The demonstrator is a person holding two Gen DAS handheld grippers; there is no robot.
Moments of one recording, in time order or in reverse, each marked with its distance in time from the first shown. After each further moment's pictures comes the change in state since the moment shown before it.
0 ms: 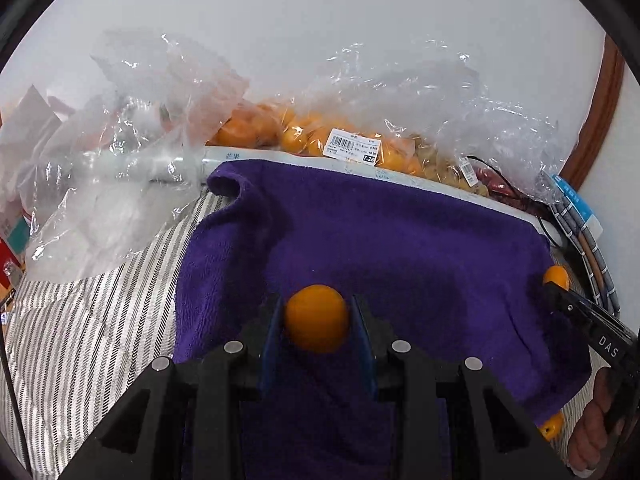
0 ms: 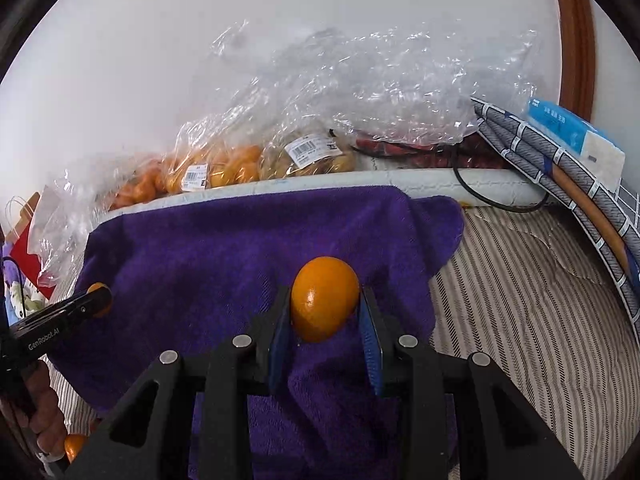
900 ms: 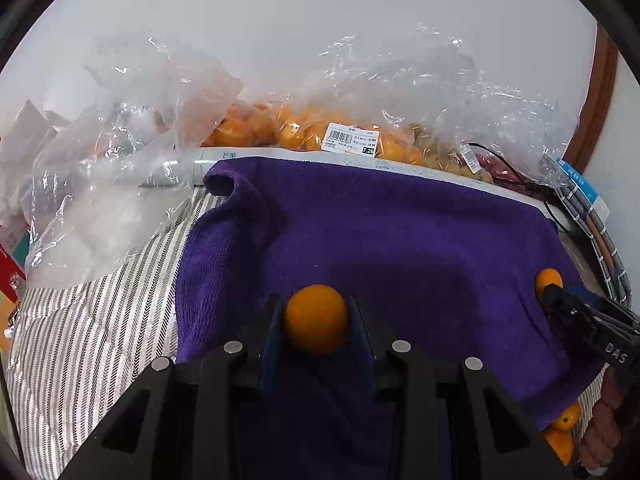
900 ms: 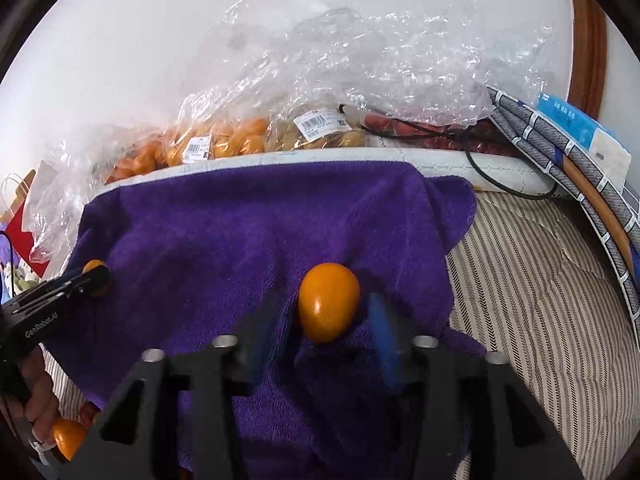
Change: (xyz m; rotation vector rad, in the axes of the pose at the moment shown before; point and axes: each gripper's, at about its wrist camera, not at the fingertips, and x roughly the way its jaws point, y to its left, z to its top) left arm 0.006 -0.003 -0.001 0.052 0.005 0.025; right arm 0.007 0.007 -0.006 -0.033 0.057 -0.020
